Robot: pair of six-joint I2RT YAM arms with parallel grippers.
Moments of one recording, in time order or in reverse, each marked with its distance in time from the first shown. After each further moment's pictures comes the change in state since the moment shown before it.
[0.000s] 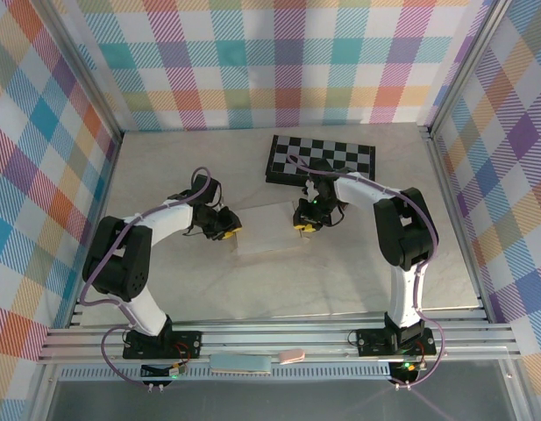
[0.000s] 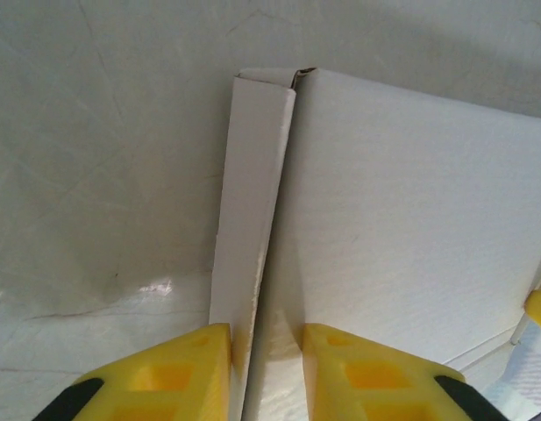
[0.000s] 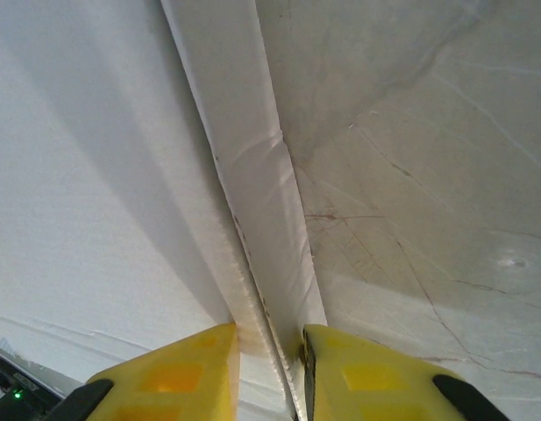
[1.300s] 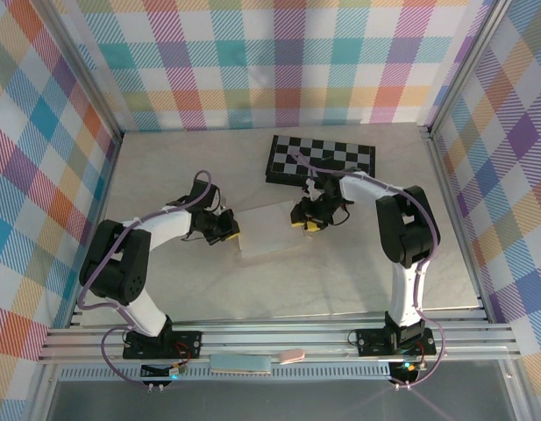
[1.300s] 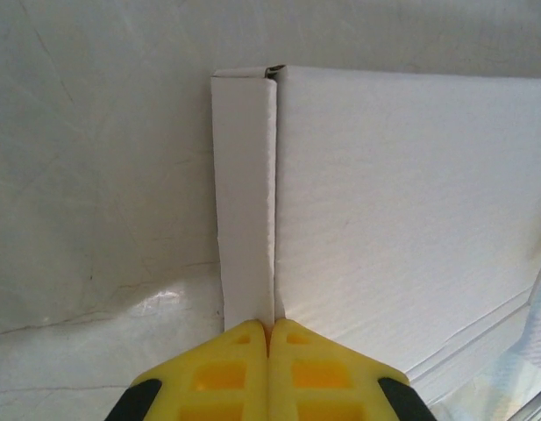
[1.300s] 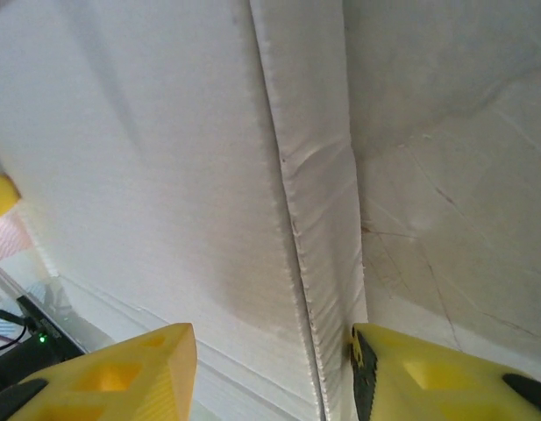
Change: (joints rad) left arm 0.000 -0.034 -0.086 0.085 0.042 0.080; right arm -0.053 0.011 -0.011 0.027 -0.153 -0.150
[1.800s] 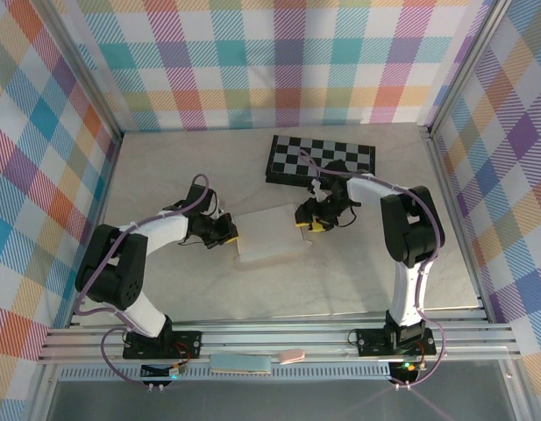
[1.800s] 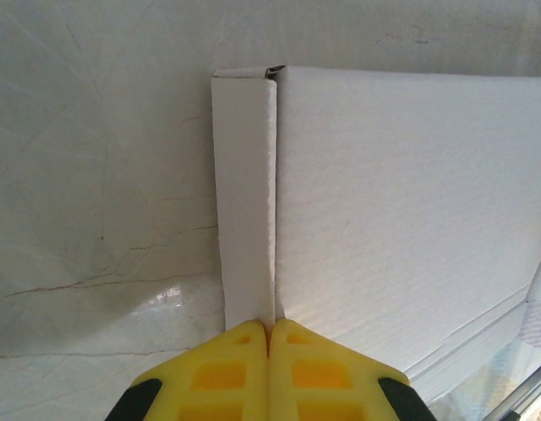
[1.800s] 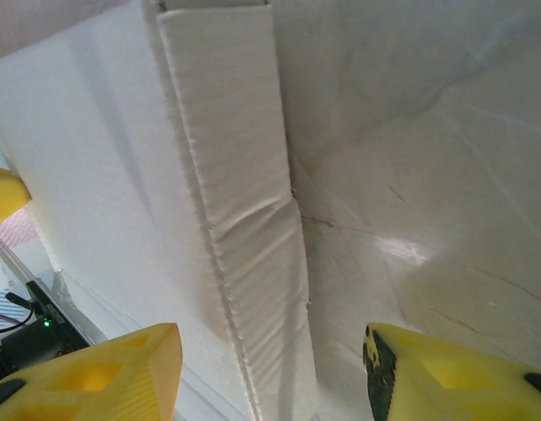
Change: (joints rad) left arm 0.023 -0.038 -0.056 0.018 0.030 0.029; right arm -0.066 -0.016 -0.062 0.043 -0.058 -0.071
